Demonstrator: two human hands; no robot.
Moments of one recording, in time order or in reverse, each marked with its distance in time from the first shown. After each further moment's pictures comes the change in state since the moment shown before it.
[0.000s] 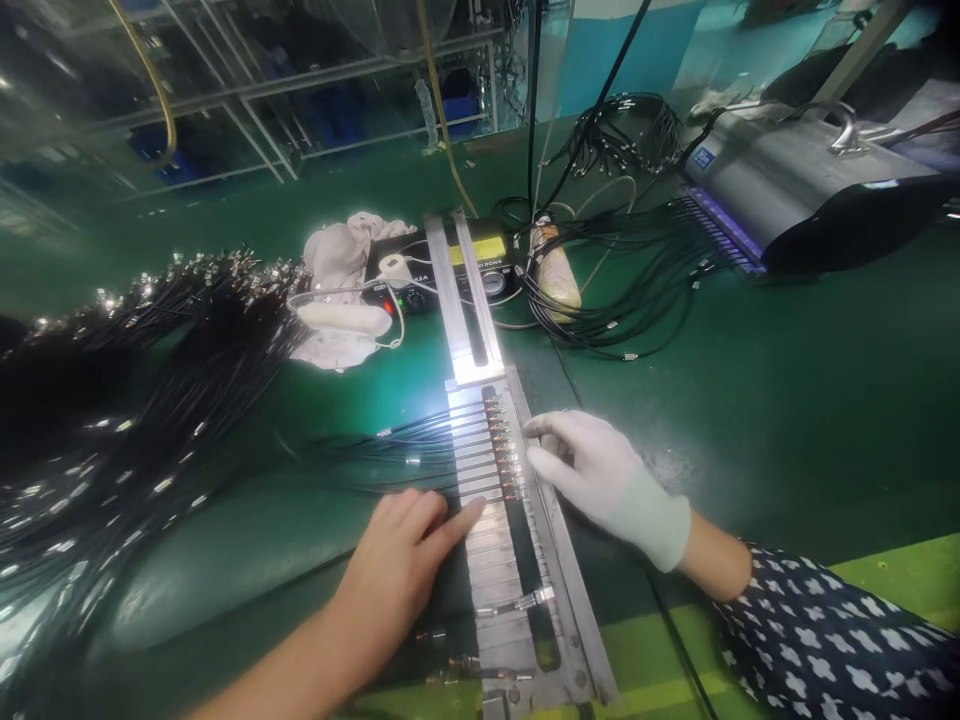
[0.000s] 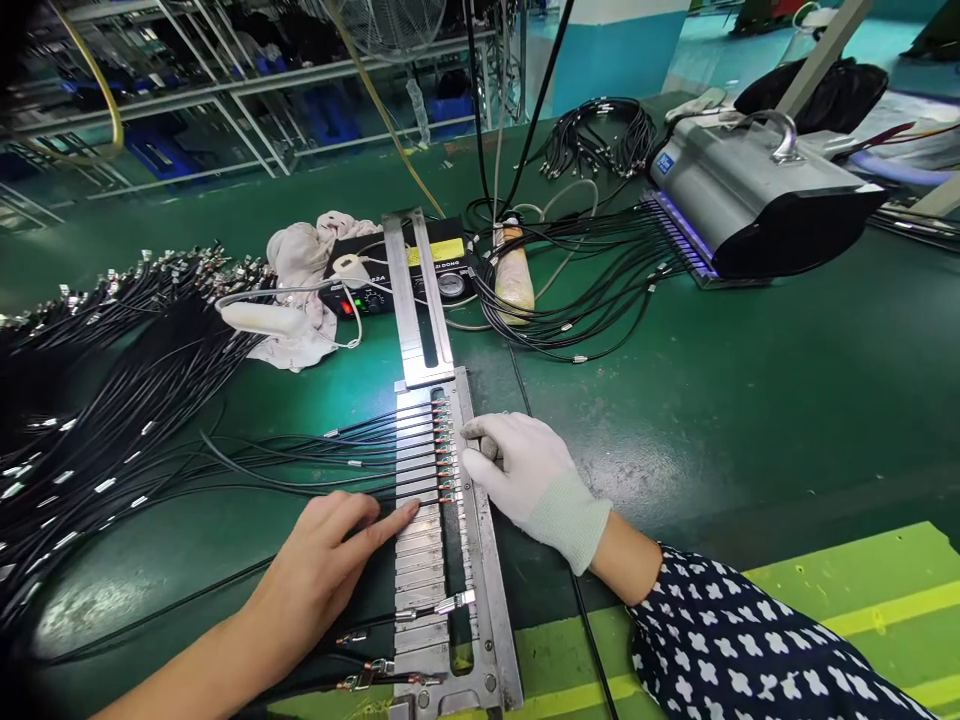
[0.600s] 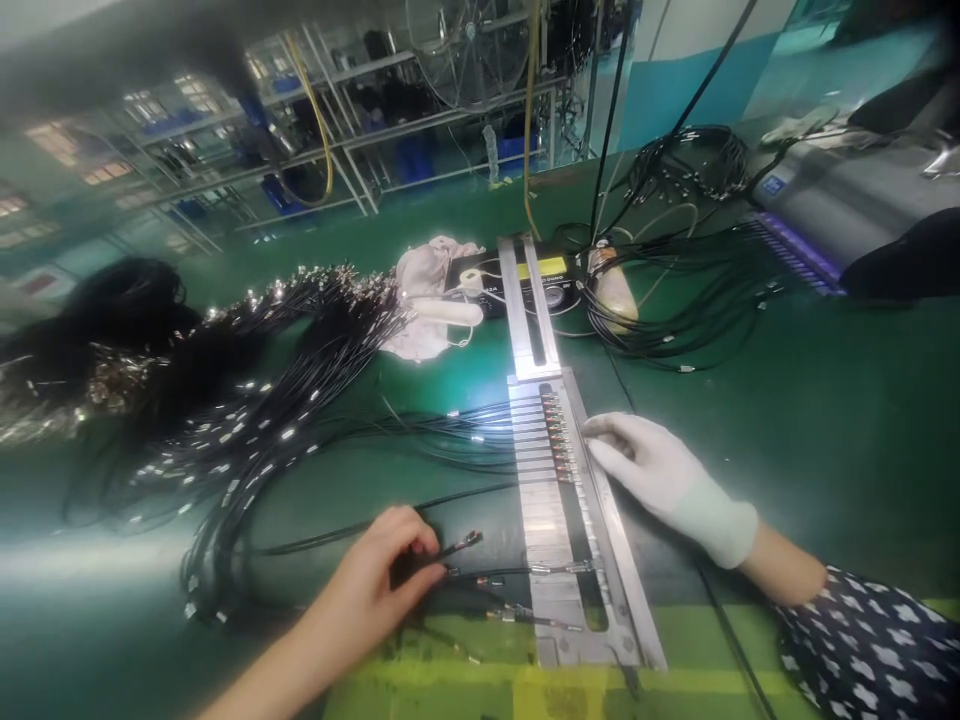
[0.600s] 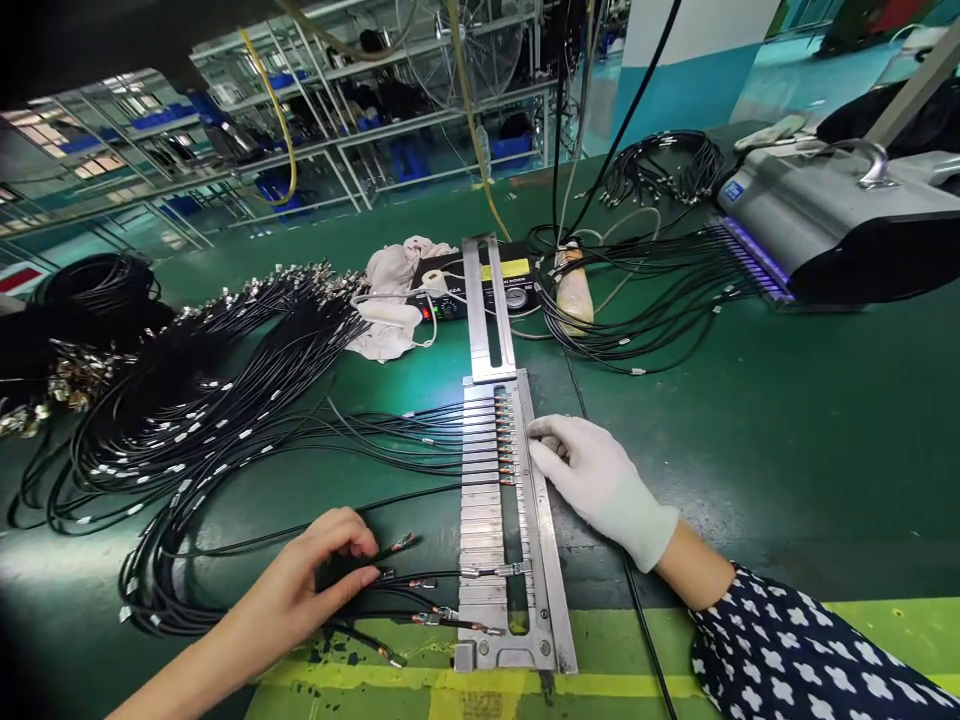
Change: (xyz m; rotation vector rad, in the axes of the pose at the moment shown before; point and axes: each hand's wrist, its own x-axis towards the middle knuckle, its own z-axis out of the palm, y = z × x) left_hand -0.073 0.001 -0.055 -0.385 -0.205 -0.586; right_hand -0.010 0.009 0.001 0.029 -0.022 -0.022
